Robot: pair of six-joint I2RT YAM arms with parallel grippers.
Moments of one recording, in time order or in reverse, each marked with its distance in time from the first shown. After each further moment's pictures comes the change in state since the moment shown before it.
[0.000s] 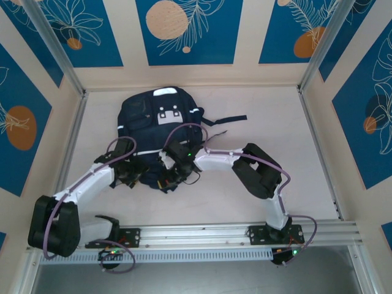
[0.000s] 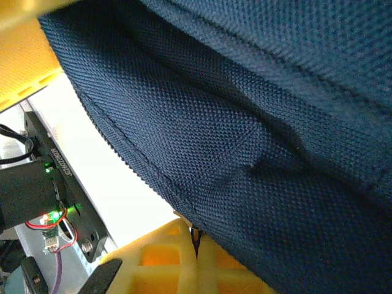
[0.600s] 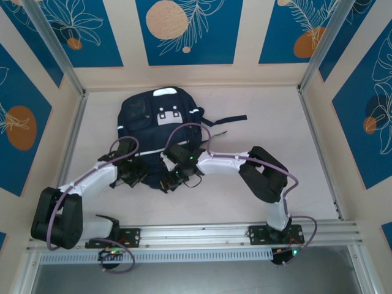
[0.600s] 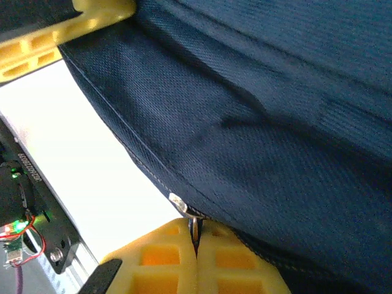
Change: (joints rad) left arm -0.007 0.056 -0.013 0.062 0.004 0.018; right arm 0.023 -0.090 -0.067 -0.018 0.156 -0.018
